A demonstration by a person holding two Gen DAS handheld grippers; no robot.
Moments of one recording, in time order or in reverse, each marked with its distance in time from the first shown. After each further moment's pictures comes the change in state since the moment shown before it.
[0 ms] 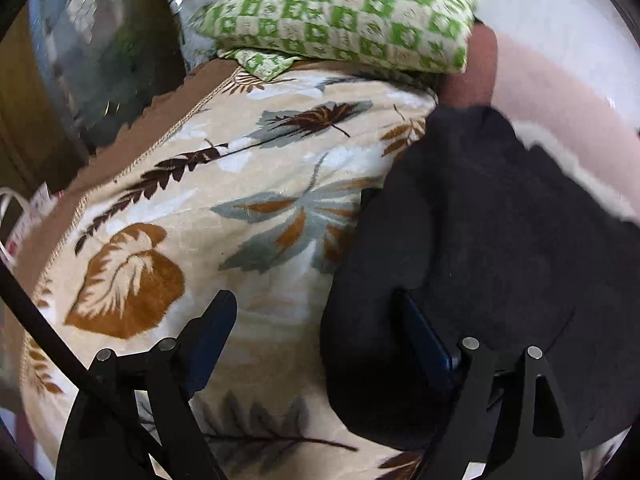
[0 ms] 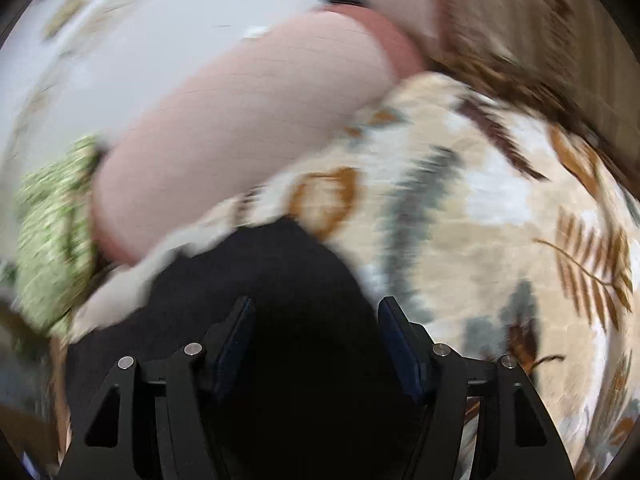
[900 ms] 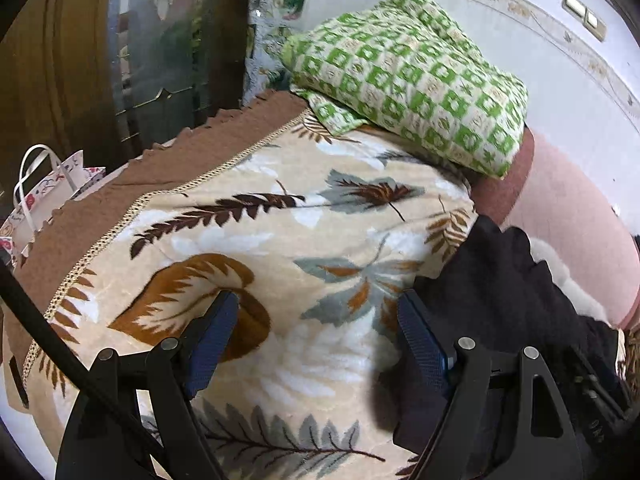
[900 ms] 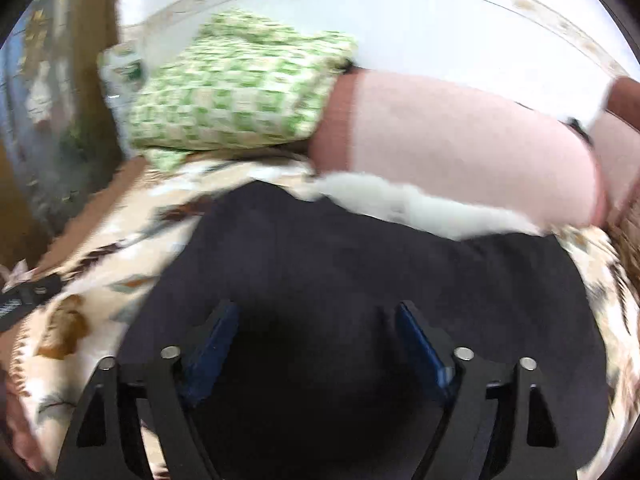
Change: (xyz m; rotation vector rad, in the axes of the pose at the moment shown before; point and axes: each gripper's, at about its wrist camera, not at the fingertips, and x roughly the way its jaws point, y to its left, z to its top) left arm -0.051 0.091 0.024 -0.276 -0.132 -0.043; right arm 0.005 0.265 -0.170 -0.681 -0.034 0.173
